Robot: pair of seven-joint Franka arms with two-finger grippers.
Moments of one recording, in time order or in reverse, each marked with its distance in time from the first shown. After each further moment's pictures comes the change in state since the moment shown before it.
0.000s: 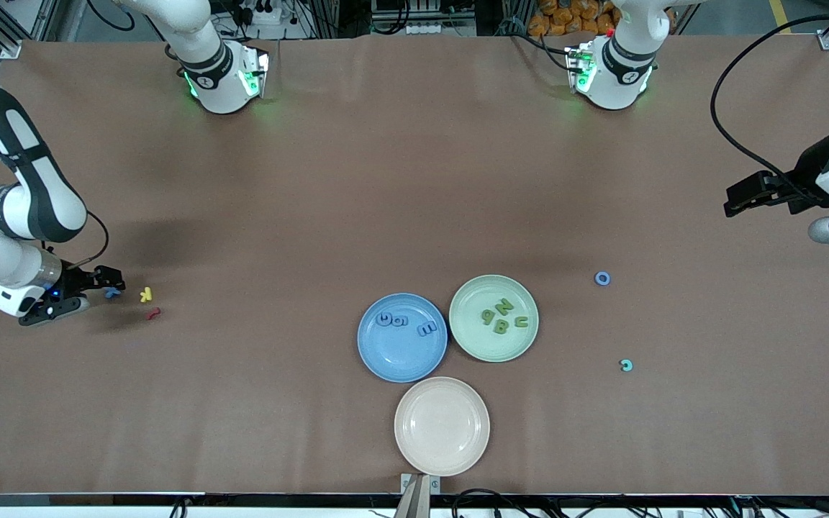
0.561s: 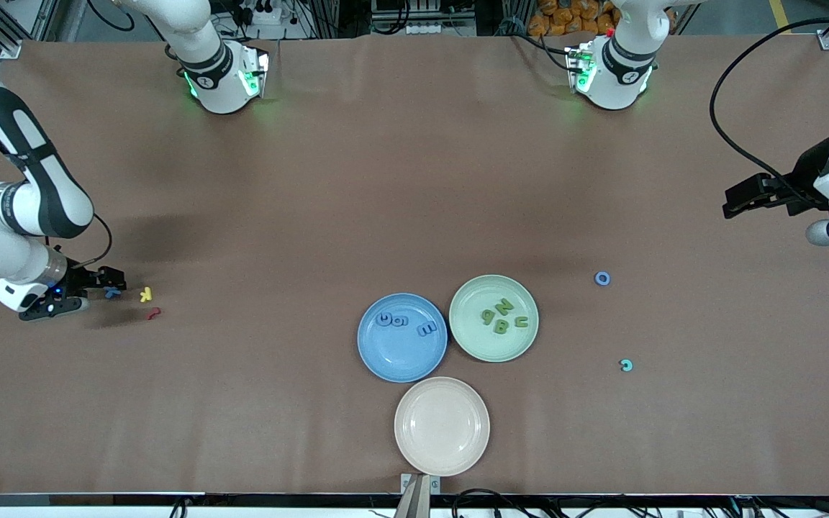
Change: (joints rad) left arm 0.000 0.005 0.000 0.000 0.000 0.001 0.000; right arm 0.002 0.000 -0.021 -0.048 -0.041 0.084 0.124
